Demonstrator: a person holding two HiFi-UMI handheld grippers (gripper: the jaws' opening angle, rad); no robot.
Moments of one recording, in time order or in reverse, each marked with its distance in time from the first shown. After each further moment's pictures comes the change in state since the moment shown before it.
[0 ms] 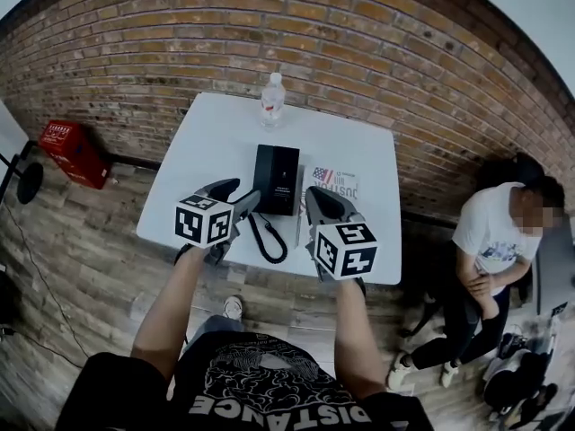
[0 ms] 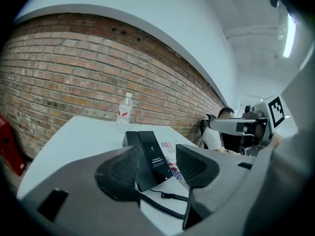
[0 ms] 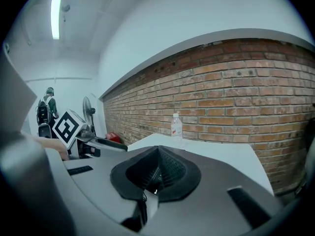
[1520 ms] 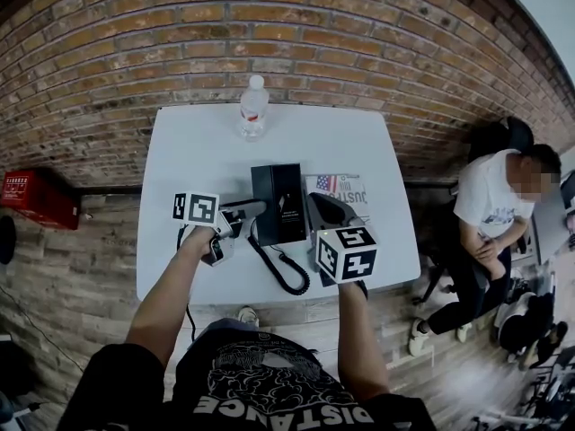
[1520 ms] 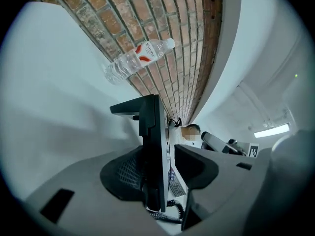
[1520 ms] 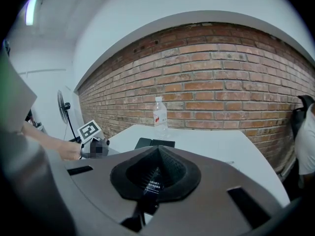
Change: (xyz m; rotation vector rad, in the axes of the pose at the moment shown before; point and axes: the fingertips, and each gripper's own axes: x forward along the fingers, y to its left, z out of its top) left arm 0.122 0.076 -0.046 -0.559 0.282 -0.631; right arm 0.103 -0.039 -0.032 0.095 0.110 -0.226
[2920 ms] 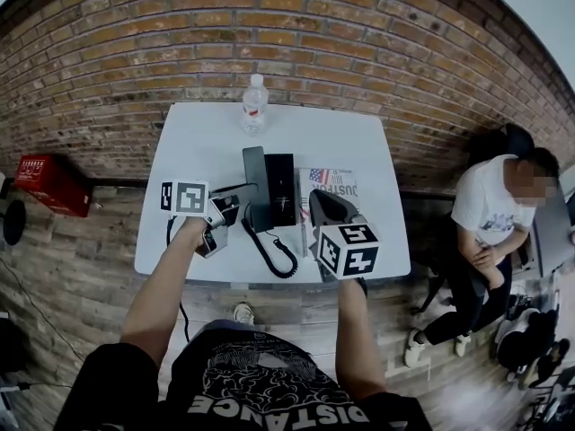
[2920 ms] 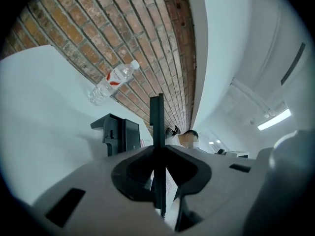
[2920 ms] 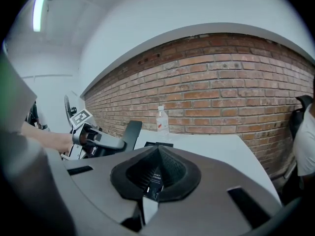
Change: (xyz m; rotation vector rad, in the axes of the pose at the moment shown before) left arm -0.024 -0.095 0.005 0.124 -0.143 0.045; right arm -0.062 -0.007 0.005 -0.004 -0.065 0.049
